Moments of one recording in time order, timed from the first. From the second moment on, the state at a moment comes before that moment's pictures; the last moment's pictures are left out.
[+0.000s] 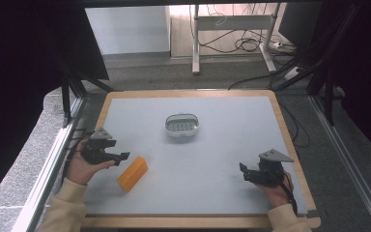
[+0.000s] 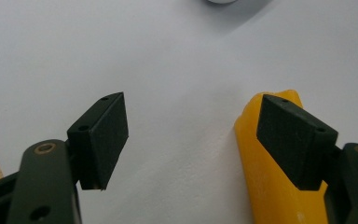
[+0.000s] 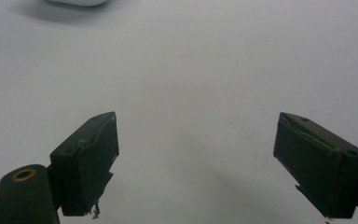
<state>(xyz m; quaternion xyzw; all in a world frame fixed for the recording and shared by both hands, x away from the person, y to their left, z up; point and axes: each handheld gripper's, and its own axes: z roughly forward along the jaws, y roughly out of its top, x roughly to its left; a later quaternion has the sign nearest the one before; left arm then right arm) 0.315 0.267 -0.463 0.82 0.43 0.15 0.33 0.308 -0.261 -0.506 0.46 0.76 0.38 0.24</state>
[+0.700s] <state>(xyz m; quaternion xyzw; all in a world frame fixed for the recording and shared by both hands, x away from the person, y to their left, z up) 0.303 0.265 -0.448 0.83 0.43 0.13 0.32 0.307 -0.255 -0.505 0.45 0.77 0.39 0.24</state>
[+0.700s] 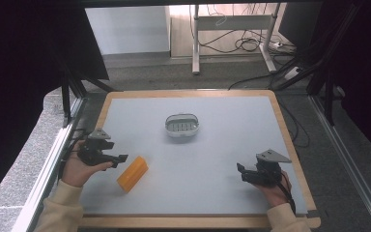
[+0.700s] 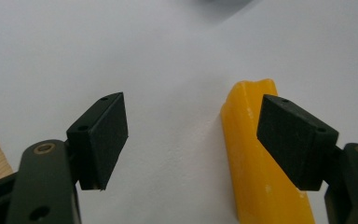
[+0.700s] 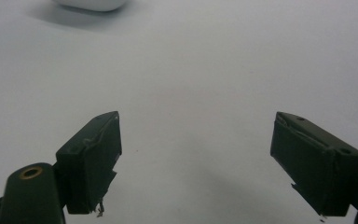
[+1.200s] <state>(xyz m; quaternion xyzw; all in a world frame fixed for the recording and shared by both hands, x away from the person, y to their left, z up) 0.293 0.254 -0.441 0.84 0.42 0.12 0.31 0.309 -0.250 -0.506 0.43 0.78 0.39 0.24</state>
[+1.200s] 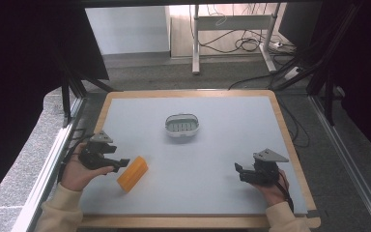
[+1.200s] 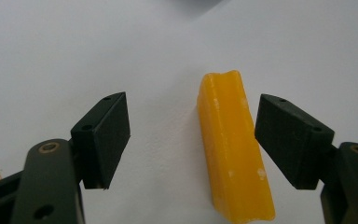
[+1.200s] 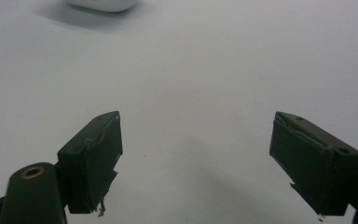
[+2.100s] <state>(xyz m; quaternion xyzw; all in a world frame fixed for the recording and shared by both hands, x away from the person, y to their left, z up) 0.296 0.221 -0.463 0.87 0.42 0.09 0.26 0.309 -0.252 -0.510 0.44 0.78 0.37 0.25</state>
